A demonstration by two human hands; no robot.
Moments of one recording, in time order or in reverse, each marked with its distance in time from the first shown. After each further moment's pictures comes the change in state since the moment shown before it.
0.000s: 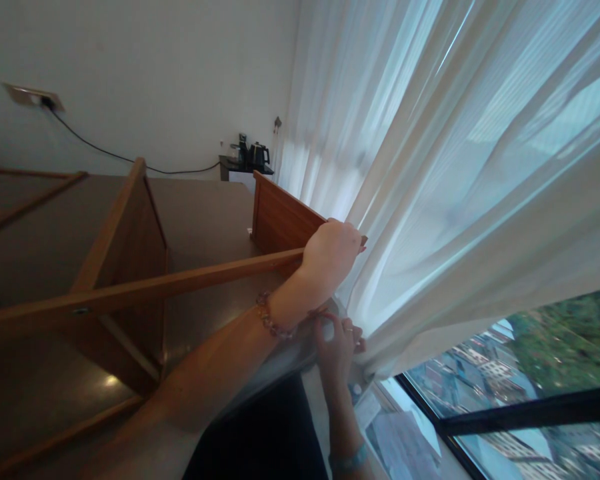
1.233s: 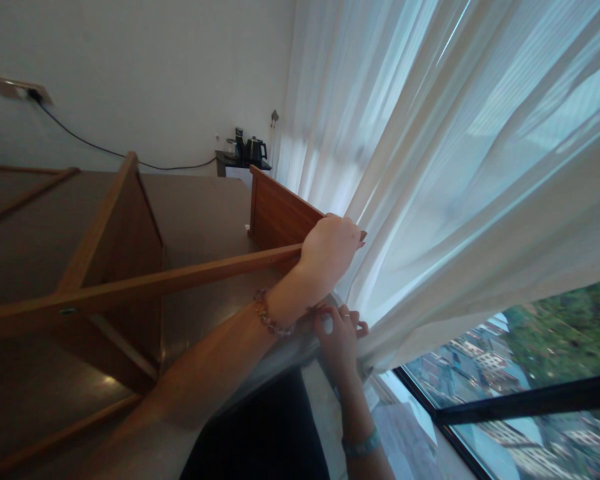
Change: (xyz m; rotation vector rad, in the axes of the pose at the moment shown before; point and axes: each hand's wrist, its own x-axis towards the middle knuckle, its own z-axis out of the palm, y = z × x) left_hand 0.000 -0.001 0.003 0.036 0.032 0.023; right_hand 0.016 0.012 -0.007 -0.073 -0.123 -0.162
